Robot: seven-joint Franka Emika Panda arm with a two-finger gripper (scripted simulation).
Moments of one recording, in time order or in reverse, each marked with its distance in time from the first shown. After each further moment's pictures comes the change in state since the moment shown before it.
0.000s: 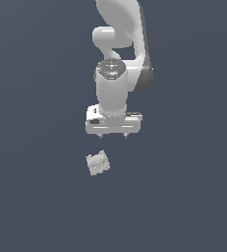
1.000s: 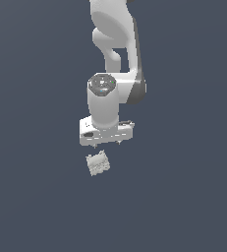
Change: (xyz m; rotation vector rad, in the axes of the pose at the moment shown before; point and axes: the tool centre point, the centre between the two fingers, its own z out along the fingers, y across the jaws) arm 0.023 0.027 0.027 -0.008 -0.003 -0.139
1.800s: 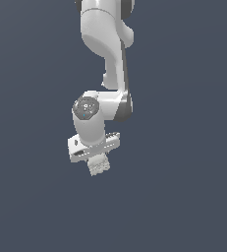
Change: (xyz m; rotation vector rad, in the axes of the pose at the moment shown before) arm 0.021 0.049 0.049 -0.003 -0.007 -0.209
